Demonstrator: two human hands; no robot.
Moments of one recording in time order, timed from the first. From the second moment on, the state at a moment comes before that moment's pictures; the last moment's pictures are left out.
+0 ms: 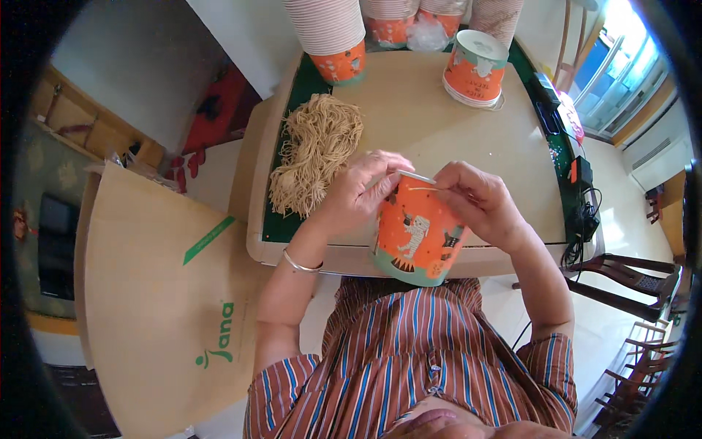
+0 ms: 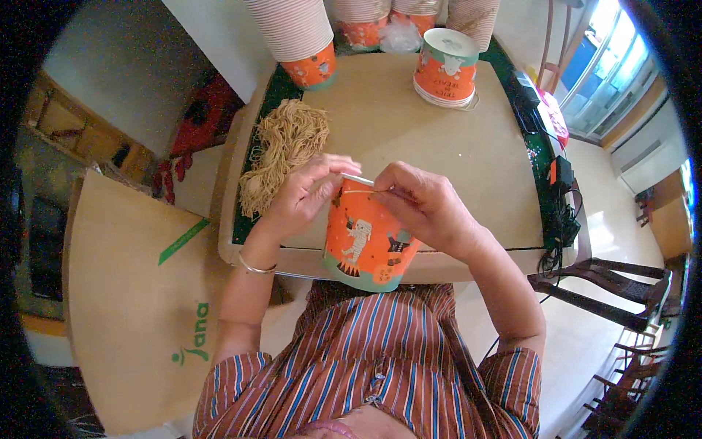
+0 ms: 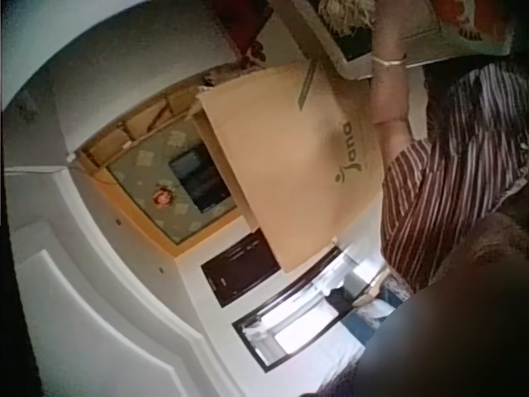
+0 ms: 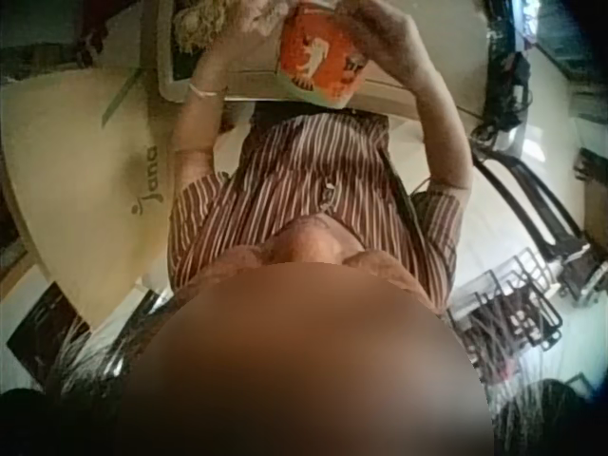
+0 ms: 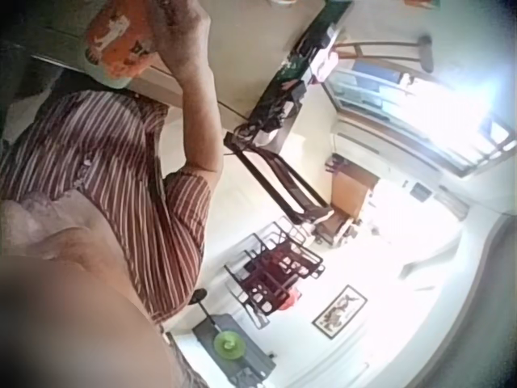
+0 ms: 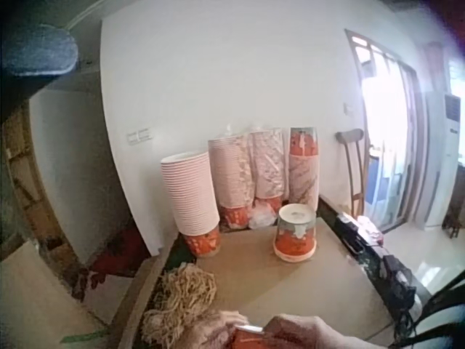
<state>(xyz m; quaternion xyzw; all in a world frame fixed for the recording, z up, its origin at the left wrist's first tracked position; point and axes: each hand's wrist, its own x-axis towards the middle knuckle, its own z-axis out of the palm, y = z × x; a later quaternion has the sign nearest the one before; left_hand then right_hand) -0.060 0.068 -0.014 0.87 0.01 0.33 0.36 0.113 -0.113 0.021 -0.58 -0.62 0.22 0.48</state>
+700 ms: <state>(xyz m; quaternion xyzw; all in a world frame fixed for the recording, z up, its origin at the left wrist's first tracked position) -0.057 0.065 0.013 0.79 0.07 0.12 0.59 0.147 -0.099 0.008 -0.52 -0.47 0.46 0.54</state>
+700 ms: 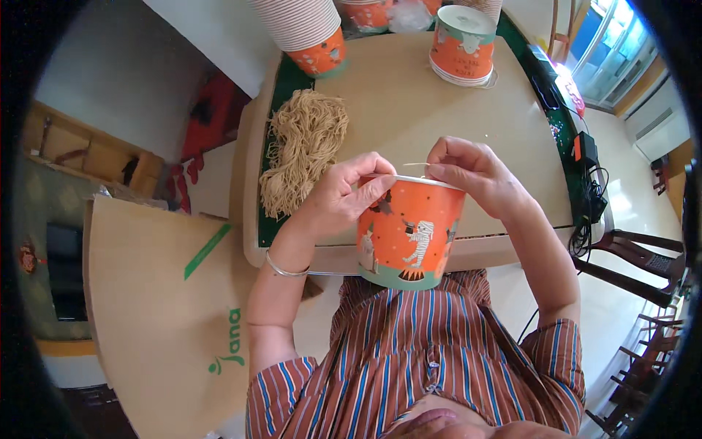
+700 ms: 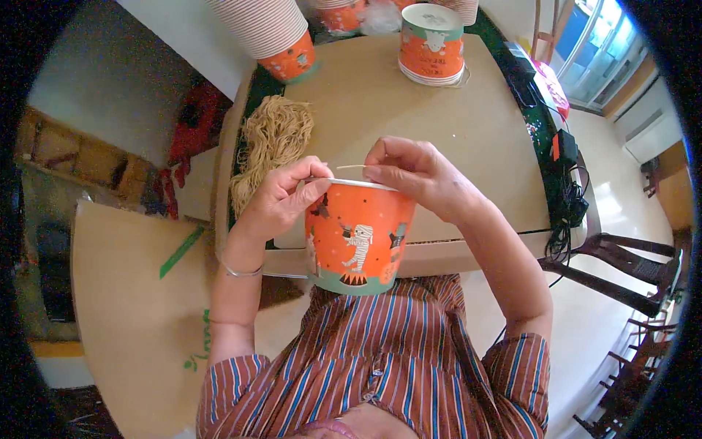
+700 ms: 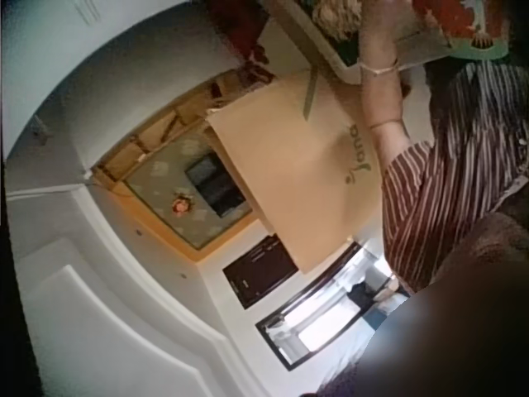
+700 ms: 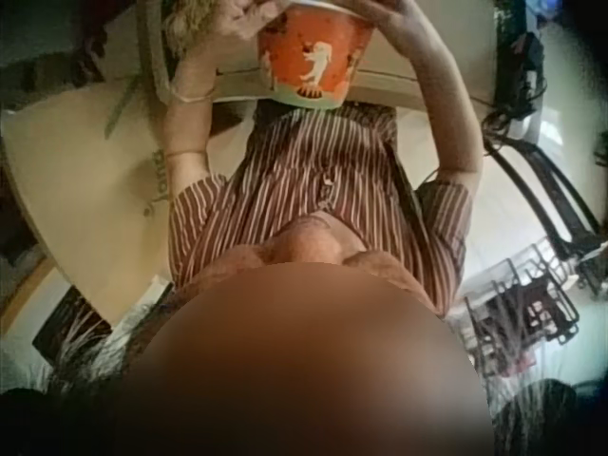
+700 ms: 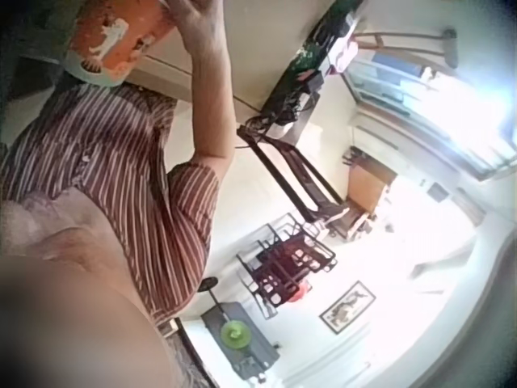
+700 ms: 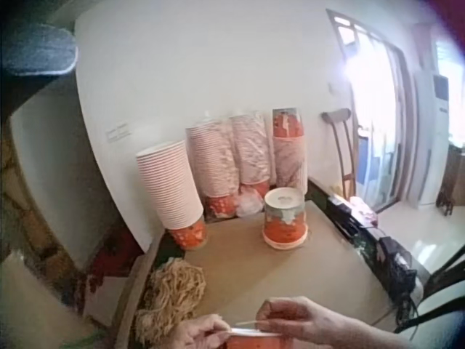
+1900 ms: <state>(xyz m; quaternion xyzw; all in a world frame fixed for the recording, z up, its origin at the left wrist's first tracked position) -0.026 0.063 0.030 0.63 0.13 -0.10 0.76 0.146 -0.081 -0.024 -0.52 -0.43 0.35 0.65</state>
